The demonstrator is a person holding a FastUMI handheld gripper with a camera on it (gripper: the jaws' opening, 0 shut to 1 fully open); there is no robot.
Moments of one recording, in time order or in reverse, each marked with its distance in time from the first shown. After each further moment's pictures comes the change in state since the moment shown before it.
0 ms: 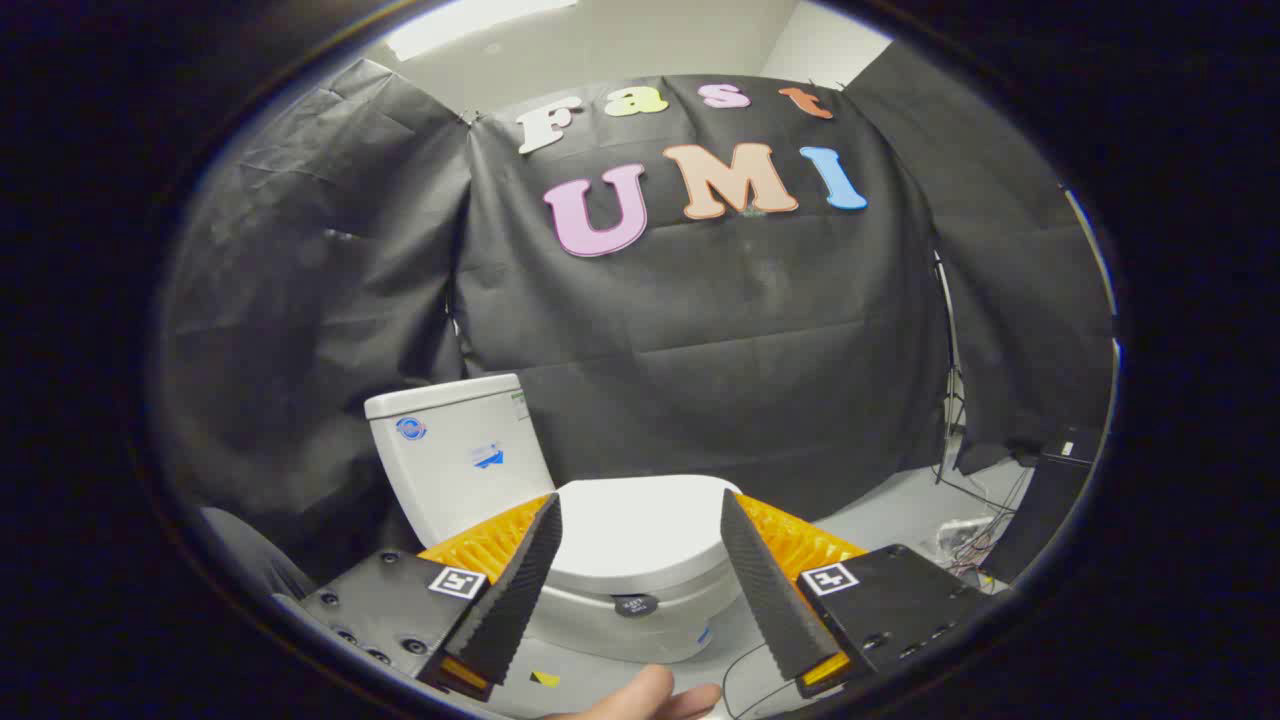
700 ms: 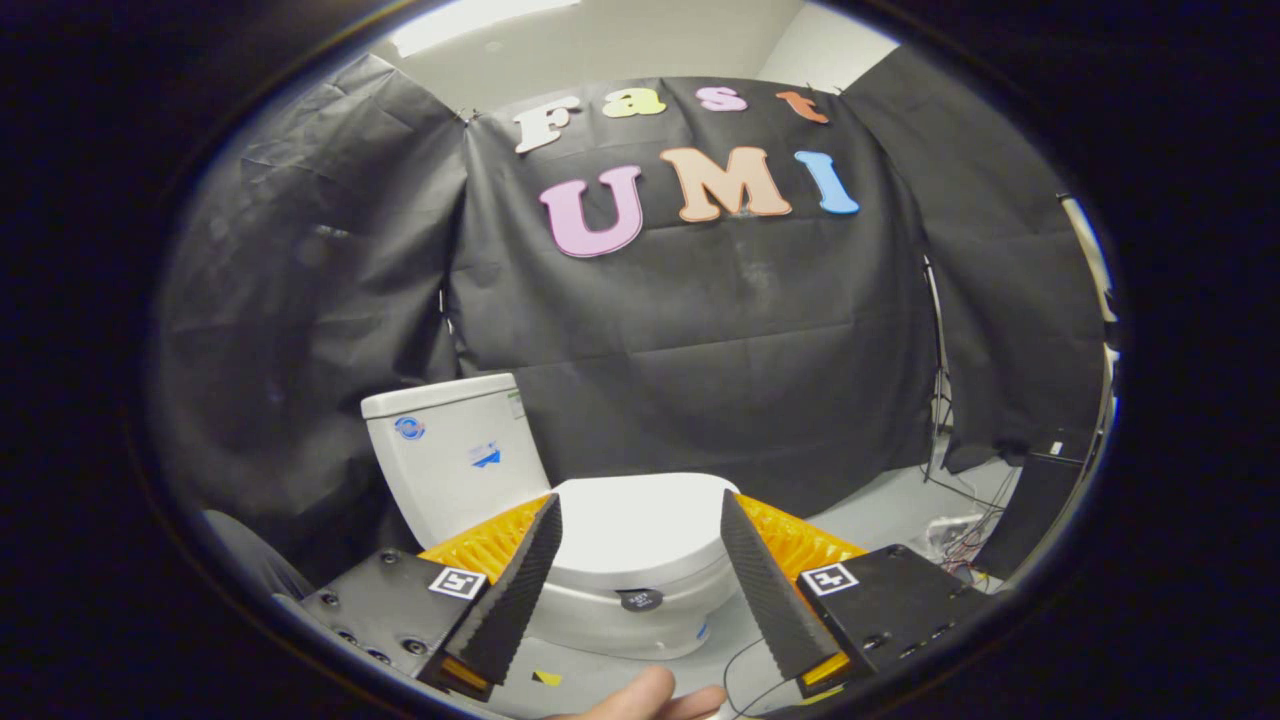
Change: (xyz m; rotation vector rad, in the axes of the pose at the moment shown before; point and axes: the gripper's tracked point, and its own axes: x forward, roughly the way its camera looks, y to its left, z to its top) arm -0.009 0.011 -0.001 -0.020 0.015 -0.031
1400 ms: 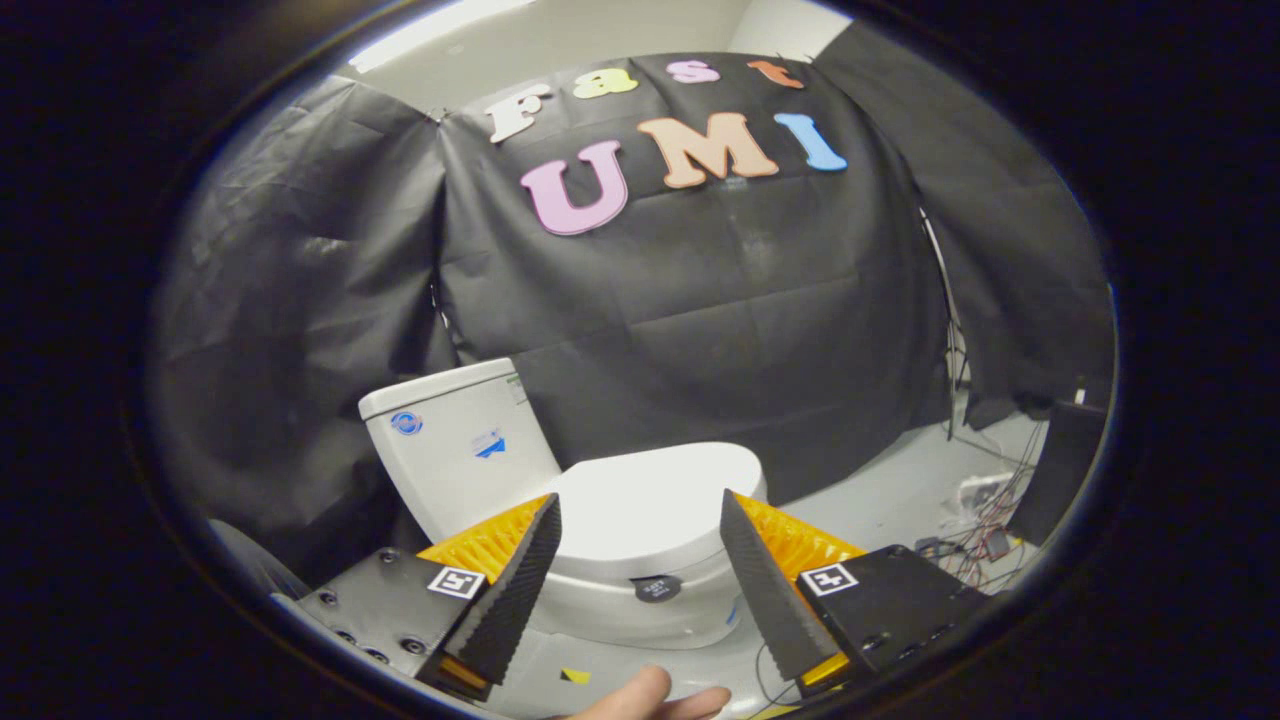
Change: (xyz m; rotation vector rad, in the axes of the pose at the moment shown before) arm 0.034 -0.001 -0.052 0.151 0.088 0.038
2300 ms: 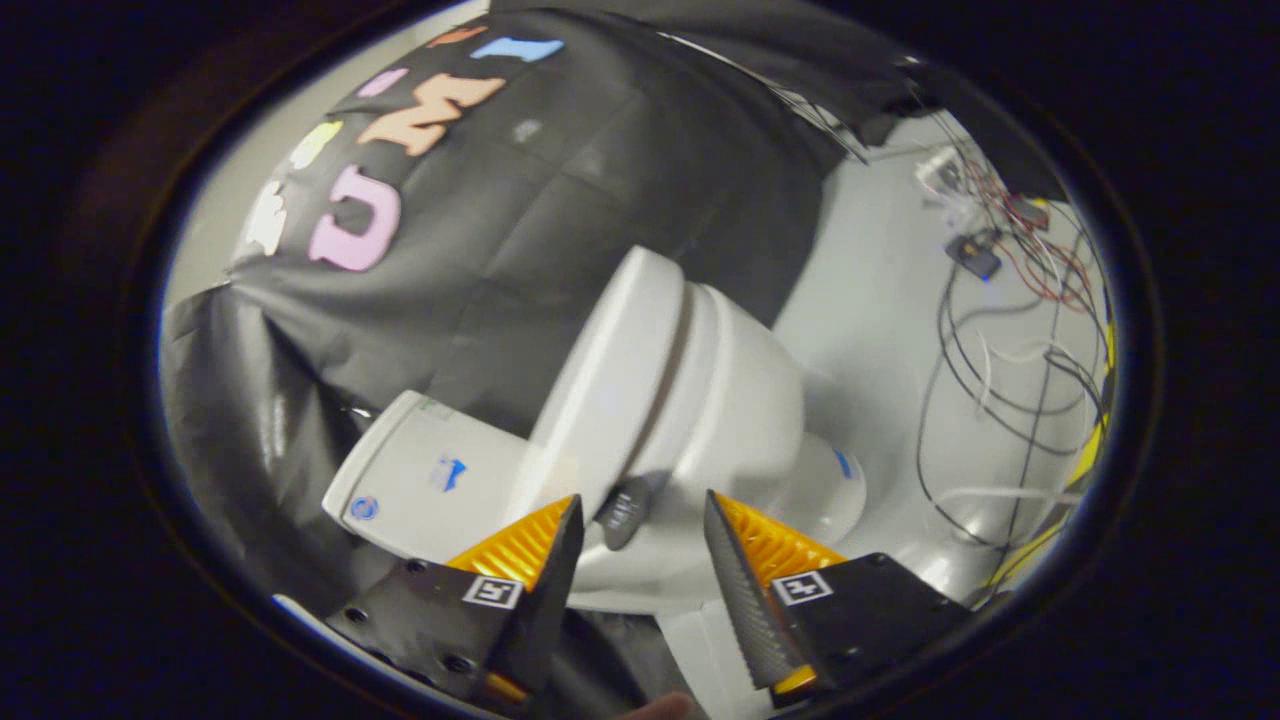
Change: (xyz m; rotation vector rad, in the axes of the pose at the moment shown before) arm 0.081 -0.020 -0.183 0.780 0.240 -0.117
